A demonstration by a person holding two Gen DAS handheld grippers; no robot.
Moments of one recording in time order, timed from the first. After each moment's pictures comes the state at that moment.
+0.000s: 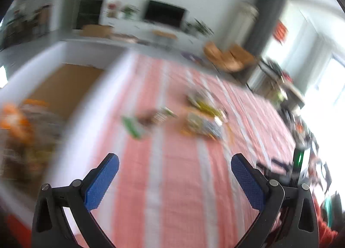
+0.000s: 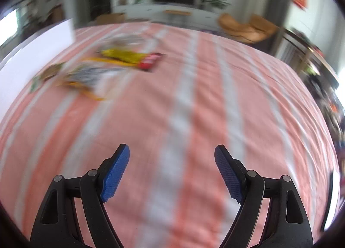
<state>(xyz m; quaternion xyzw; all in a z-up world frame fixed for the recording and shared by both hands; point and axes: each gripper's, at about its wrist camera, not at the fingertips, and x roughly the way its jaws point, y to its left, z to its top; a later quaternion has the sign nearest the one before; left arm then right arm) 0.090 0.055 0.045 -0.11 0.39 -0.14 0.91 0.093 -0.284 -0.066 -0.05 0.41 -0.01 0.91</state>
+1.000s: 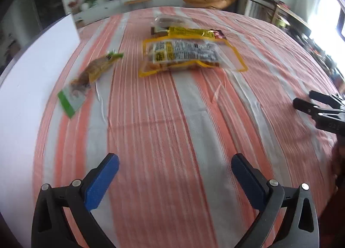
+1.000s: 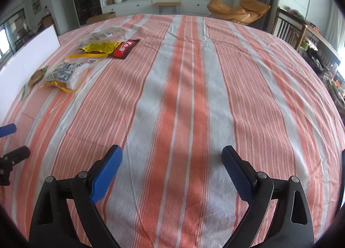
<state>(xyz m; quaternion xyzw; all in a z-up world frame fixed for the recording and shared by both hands) 0.140 -0.043 -0.055 0.08 0.48 -0.14 0.86 0.087 -0.301 -0.080 0.00 0.44 -0.01 0.90</state>
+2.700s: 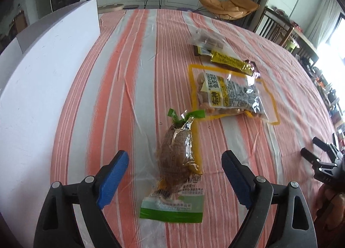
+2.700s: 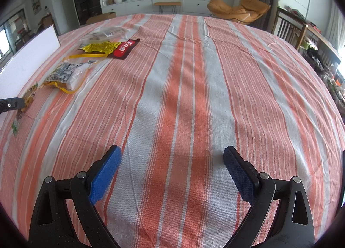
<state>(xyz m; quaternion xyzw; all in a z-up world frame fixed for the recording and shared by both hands) 0.205 0.012 -0.040 -0.02 0.50 -0.13 0.85 0.086 -0.300 -0.079 0.00 0.44 -0.01 0.90</state>
